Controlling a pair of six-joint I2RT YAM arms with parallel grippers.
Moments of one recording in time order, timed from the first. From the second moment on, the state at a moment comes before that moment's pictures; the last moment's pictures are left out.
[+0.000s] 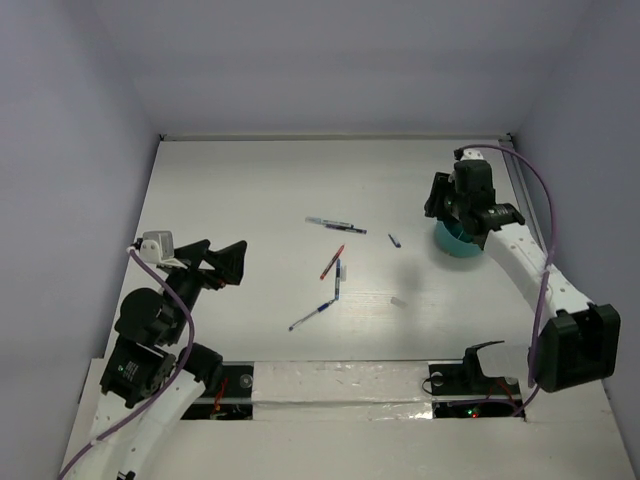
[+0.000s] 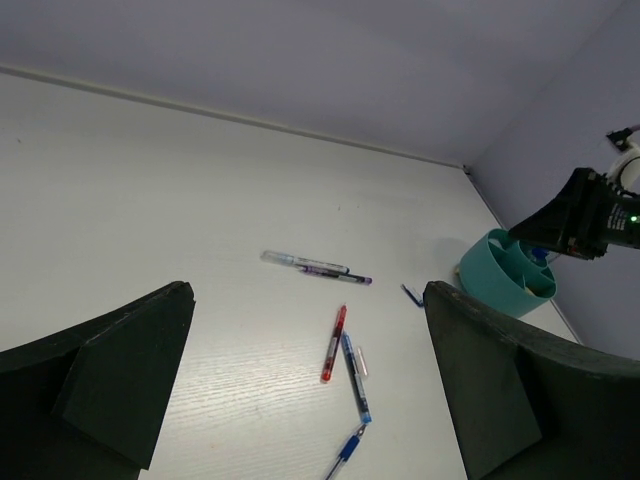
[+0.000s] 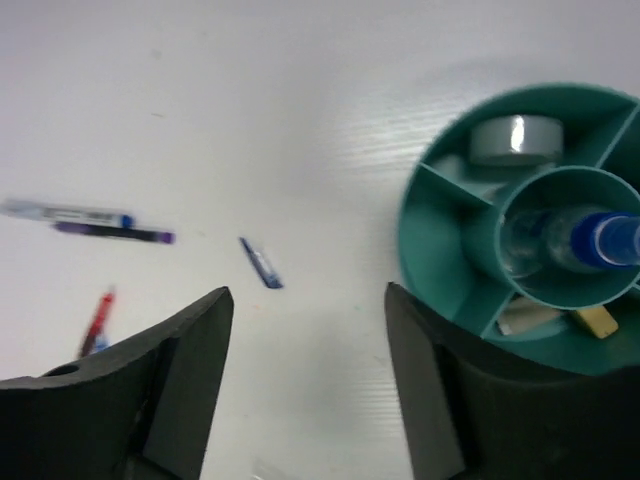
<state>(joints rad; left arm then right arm) -0.46 0.23 0.68 -0.39 -0.16 -0.44 0.19 1.32 1.07 -0.45 0.10 0.33</state>
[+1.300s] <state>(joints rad) -0.31 0.37 0.68 -0.37 -0.09 -0.44 0.69 2.40 2.13 -0.75 -0.04 -0.37</state>
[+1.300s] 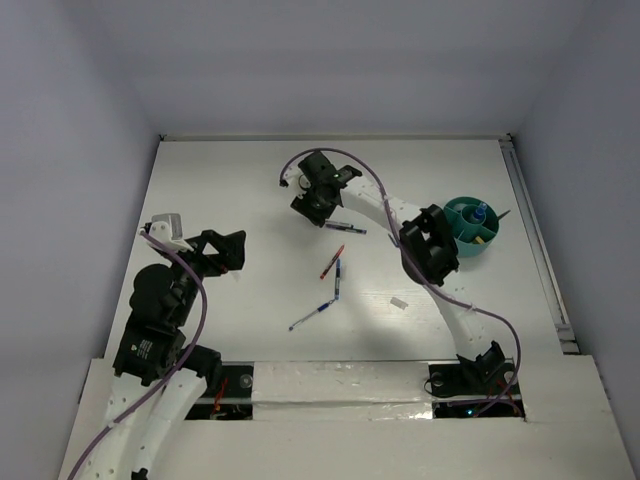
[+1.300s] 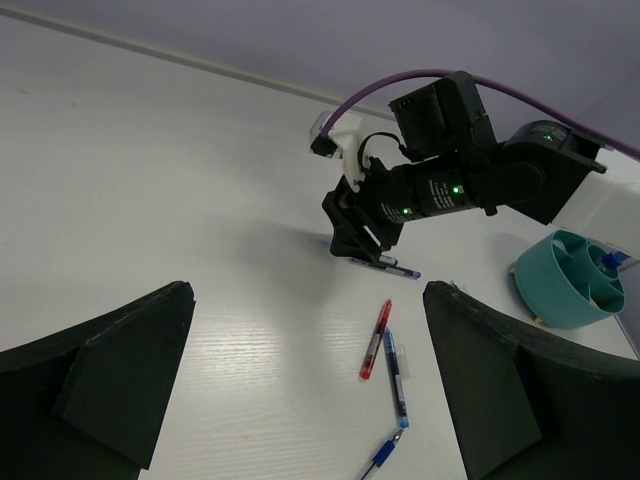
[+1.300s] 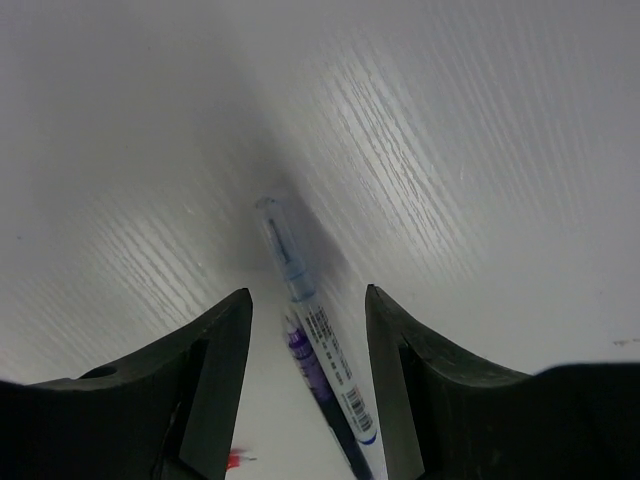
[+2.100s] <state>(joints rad) -0.27 0.39 0.68 -0.37 -0.08 -0.44 0.56 2.45 2.11 -0.60 -0.08 -0.47</state>
